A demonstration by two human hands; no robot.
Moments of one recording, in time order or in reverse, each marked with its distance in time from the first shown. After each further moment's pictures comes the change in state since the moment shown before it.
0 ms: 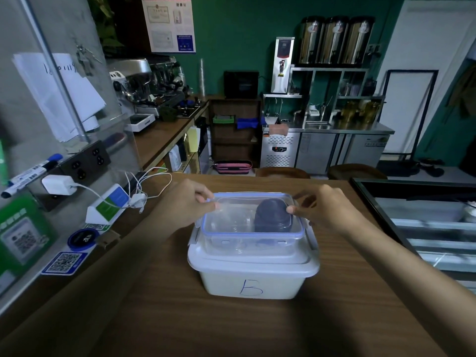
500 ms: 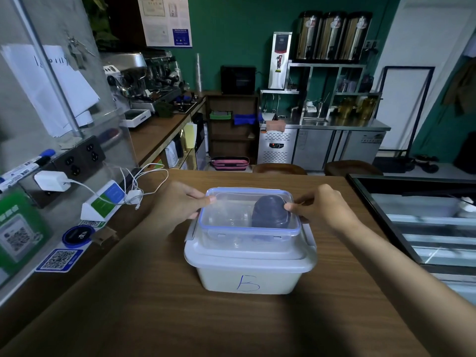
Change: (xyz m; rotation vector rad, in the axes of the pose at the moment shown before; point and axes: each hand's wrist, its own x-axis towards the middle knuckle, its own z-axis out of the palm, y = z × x) left_hand 0.002 -0.013 0.016 -0.404 -0.017 -0.268; right_hand -0.011 -0.006 0.006 0.142 0.007 0.176
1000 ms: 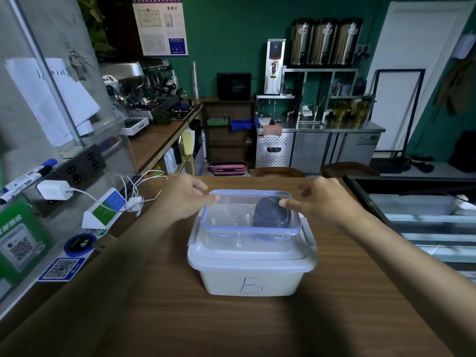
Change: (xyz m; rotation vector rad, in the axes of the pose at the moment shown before) left_hand -0.001 0.035 -0.012 0.368 -0.011 0.149; right_hand 0.000 -0.017 -0.017 -0.327 0.062 -0.139
